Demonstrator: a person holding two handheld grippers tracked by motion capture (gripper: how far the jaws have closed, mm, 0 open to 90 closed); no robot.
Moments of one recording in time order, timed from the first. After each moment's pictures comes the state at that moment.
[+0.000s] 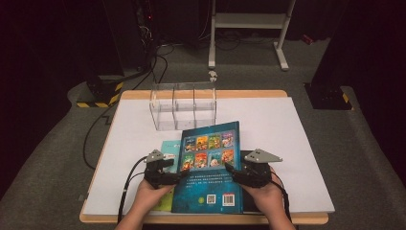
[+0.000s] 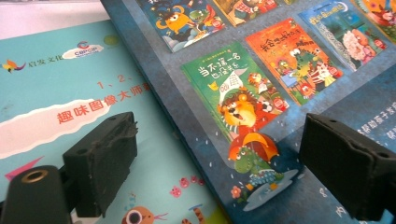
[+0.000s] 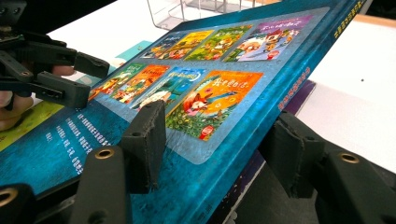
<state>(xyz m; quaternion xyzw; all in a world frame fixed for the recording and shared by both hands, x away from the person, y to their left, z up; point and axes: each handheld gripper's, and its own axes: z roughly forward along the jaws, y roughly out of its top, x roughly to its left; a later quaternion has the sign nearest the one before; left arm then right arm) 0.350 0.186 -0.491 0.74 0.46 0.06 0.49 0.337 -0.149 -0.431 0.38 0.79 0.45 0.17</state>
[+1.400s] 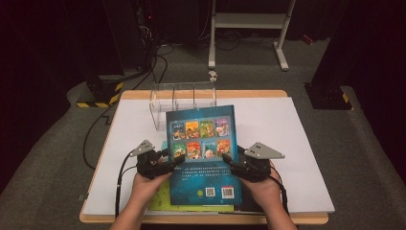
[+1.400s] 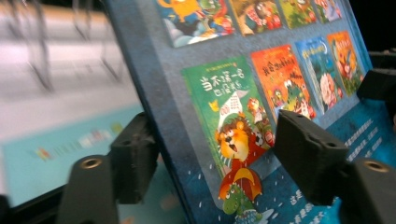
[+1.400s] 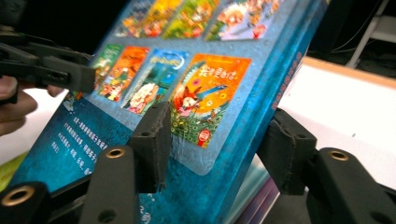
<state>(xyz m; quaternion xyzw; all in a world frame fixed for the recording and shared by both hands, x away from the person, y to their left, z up) 0.352 0.199 -0.439 0.69 0.44 0.10 0.56 0.343 -0.141 -0.402 0.35 0.76 0.51 0.20</state>
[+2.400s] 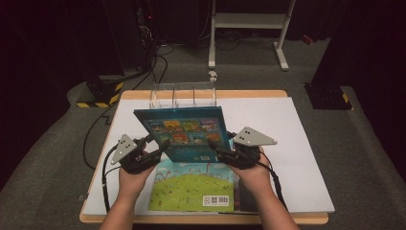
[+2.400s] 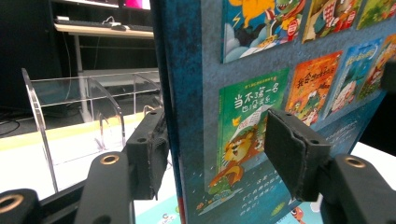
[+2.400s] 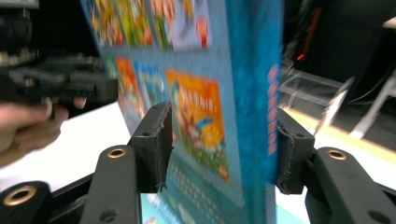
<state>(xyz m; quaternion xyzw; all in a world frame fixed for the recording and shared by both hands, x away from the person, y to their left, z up) 0.335 0.226 -0.410 0.65 0.38 0.27 0.61 0.356 -0.106 -0.359 0.28 0.76 0.55 0.20</state>
